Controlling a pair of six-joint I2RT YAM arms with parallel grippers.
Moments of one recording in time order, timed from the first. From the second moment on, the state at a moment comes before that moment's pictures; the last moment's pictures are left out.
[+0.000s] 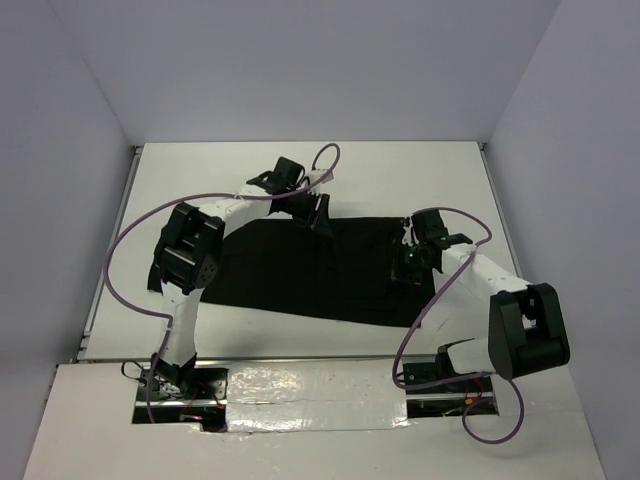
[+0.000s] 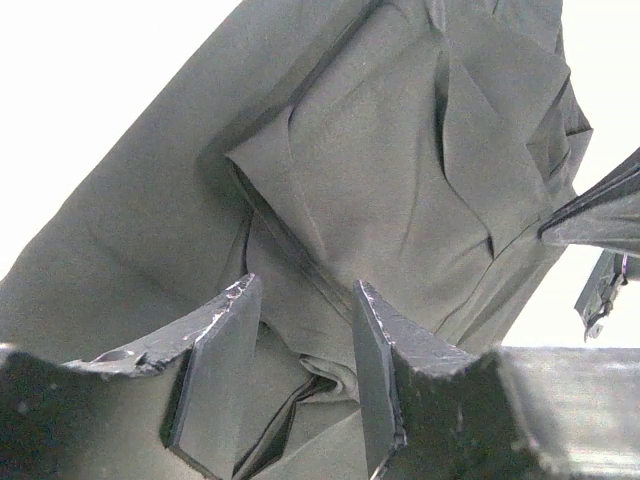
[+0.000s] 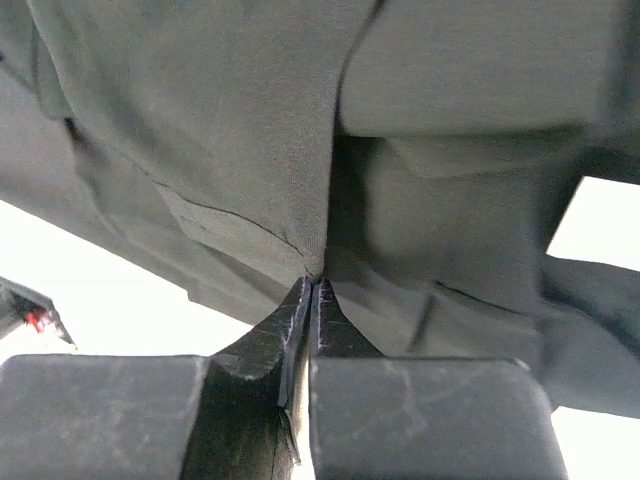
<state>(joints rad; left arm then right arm) -0.47 2.12 1.59 -0.38 0.66 -0.13 0.21 1.35 0.72 -0.51 -0.37 0.42</state>
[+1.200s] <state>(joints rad) -0.49 2.24 1.74 -0.40 0.67 -0.17 0.04 1.78 1.08 -0.39 -0.45 0.40</state>
